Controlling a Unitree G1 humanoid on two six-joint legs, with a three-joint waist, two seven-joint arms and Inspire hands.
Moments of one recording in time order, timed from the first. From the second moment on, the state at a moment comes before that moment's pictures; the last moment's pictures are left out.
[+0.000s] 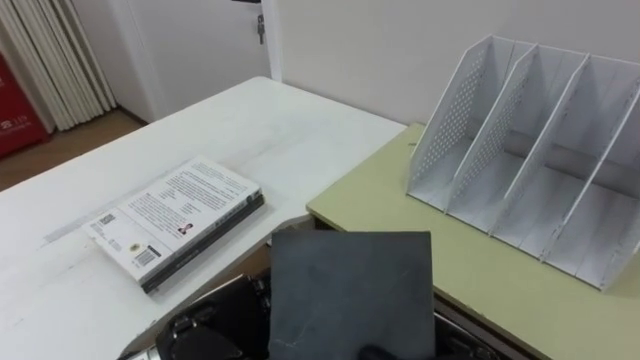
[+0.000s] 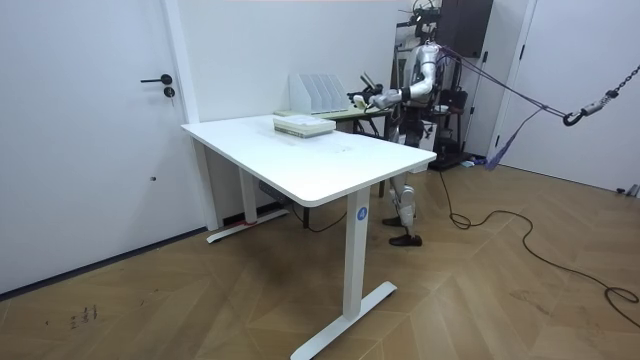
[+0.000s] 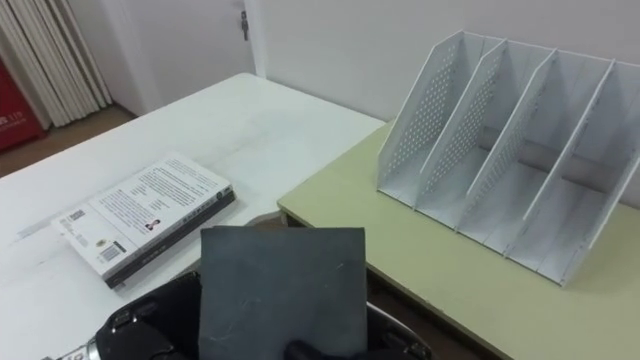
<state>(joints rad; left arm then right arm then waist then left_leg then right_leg) 0.00 0.55 -0.16 0.16 -0.94 0.28 -0.90 0.14 -0.51 0.23 -0.01 0.98 0.25 0.82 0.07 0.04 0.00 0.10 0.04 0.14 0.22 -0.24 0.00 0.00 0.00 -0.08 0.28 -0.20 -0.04</state>
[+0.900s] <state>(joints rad) 0.07 0.55 -0.16 0.33 -0.91 0.26 -0.89 0.14 -0.51 0.16 -0.02 0.98 0.26 0.80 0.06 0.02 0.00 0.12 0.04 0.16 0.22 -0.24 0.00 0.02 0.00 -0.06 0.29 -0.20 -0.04</state>
